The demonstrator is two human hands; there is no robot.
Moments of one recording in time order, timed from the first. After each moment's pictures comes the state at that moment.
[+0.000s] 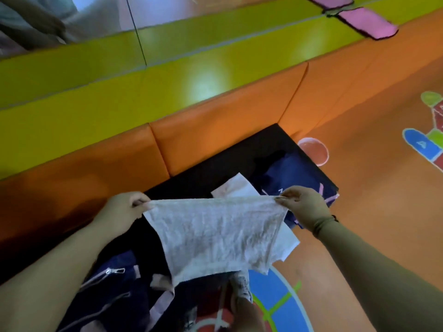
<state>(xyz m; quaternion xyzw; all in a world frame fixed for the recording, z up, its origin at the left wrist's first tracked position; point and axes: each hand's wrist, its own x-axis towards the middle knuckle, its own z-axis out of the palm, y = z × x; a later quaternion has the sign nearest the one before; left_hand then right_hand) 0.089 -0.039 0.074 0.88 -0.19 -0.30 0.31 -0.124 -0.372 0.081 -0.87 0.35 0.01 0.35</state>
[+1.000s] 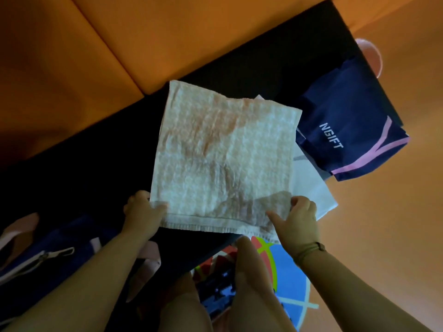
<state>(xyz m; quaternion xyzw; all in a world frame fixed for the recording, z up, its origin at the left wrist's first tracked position) 0.010 -0.064 -0.190 0.92 0.06 -0.36 0.14 -0.163 -0.303 -0.131 -0.79 0.53 0.16 0.27</state>
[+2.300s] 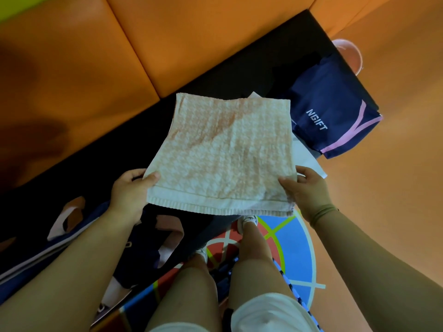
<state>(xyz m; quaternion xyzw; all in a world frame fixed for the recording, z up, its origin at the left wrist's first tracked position) 0.037 -0.029 -0.084 0.78 0.20 -0.32 0.51 -0.158 -0.294 -0.053 -0.55 0.58 -0.01 0.60</state>
